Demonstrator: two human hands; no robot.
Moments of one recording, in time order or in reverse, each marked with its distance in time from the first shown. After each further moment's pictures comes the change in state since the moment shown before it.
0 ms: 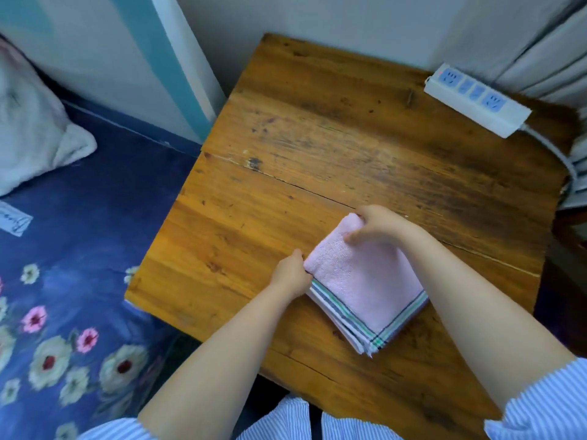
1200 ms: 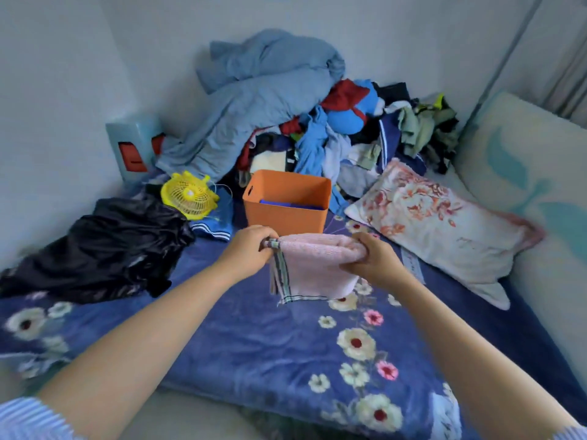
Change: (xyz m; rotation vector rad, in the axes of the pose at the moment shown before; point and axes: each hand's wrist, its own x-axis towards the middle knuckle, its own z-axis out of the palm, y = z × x) left_hand -0.554 -0.600 -0.107 -0.459 1.345 -0.392; right_hand -0.332 -0.593 0.426 -0.380 -0.150 -1.323
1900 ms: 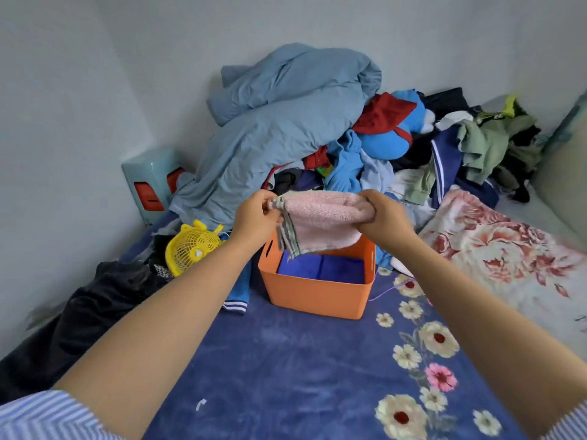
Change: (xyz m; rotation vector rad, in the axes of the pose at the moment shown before) left_hand 0.337 -0.083 -0.042 -0.336 0.283 -0.270; right_hand 0.369 -0.014 -0.019 0.012 0.226 -0.187
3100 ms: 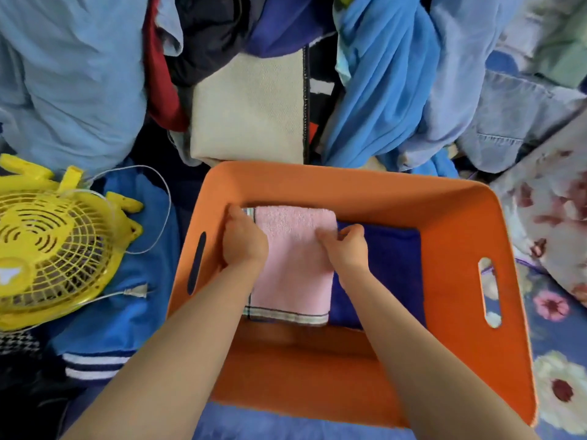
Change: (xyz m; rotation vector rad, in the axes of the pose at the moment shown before) left_hand 0.294 -0.393 0.278 0.499 -0.137 -0.620; right_hand 0.202 0.313 0.407 0.377 -0.140 1.060
